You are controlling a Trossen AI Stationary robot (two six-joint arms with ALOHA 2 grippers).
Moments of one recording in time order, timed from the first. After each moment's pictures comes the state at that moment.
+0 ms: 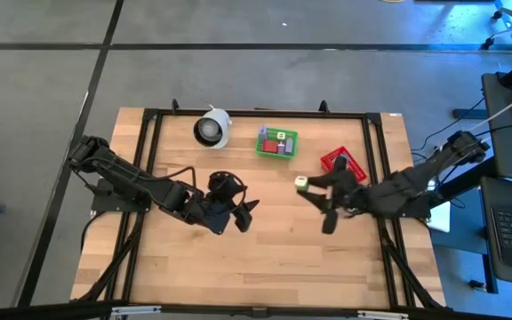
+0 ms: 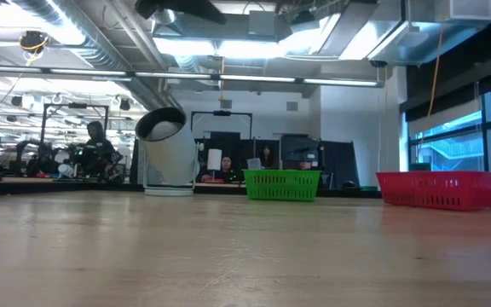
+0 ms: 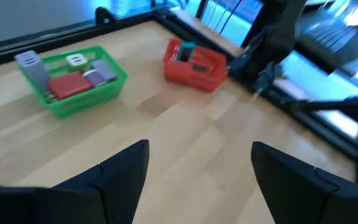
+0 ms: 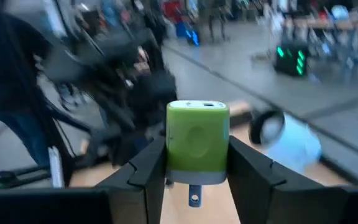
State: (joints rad) left arm -0.40 1.52 1.26 -0.44 -0.79 -0.90; right arm 0.58 1.16 1.07 -0.10 0.81 0.29
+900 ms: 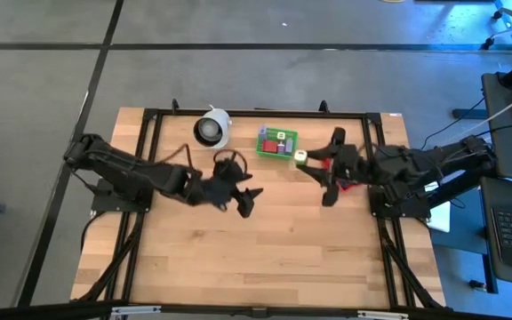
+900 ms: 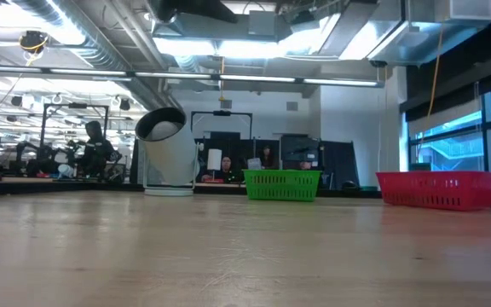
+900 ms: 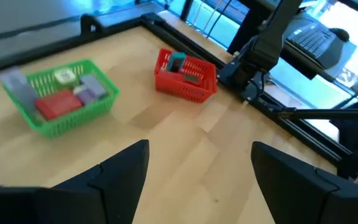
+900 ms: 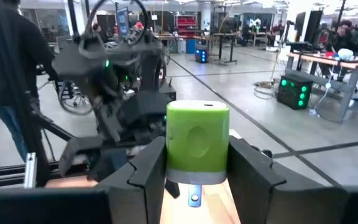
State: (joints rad) left arm -0.29 1.47 1.26 -0.37 -0.64 -0.79; right arm 0.33 1.06 1.07 -0.05 0.51 0.03
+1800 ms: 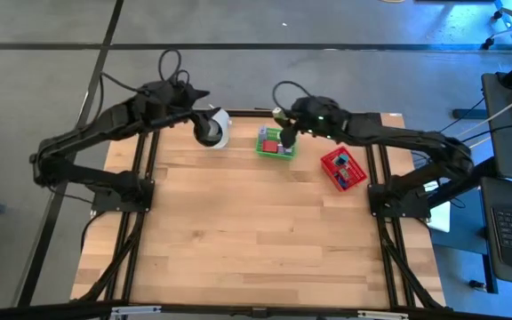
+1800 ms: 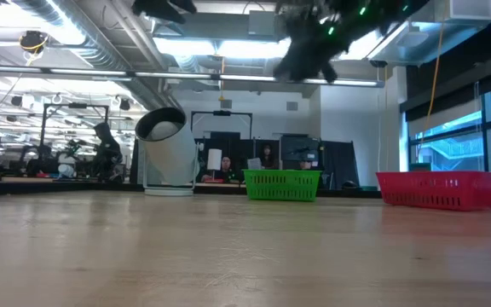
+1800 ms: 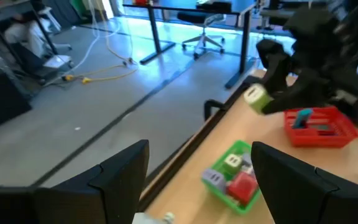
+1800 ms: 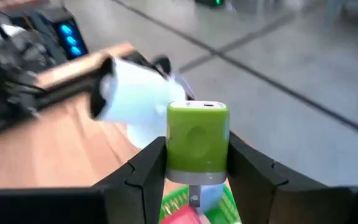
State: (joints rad) left arm 0.40 1.07 1.26 -0.52 -0.28 -0.02; right arm -0.36 1.40 1.07 -0.08 0.16 0.17
